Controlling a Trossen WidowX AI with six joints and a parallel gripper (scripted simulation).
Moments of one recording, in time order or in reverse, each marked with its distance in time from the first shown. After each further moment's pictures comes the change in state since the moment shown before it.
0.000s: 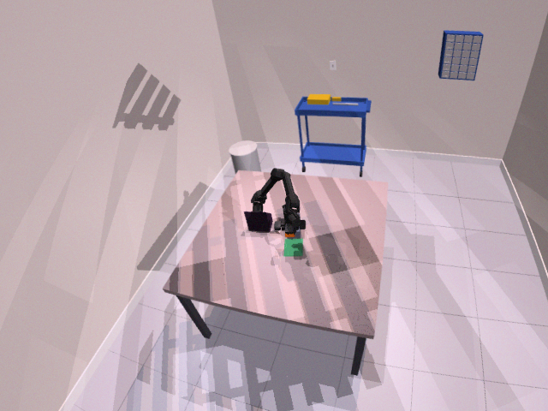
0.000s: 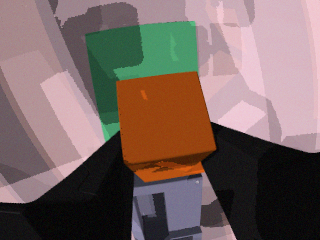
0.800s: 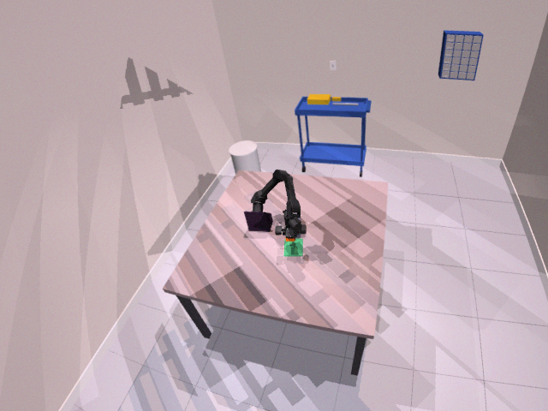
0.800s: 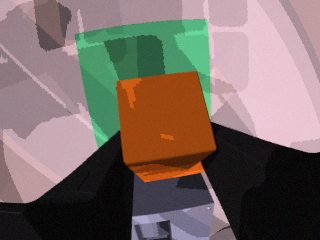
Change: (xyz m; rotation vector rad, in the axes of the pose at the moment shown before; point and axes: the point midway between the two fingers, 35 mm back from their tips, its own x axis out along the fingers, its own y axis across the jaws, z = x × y) arm 0.040 0.001 -0.001 -0.001 0.002 0.001
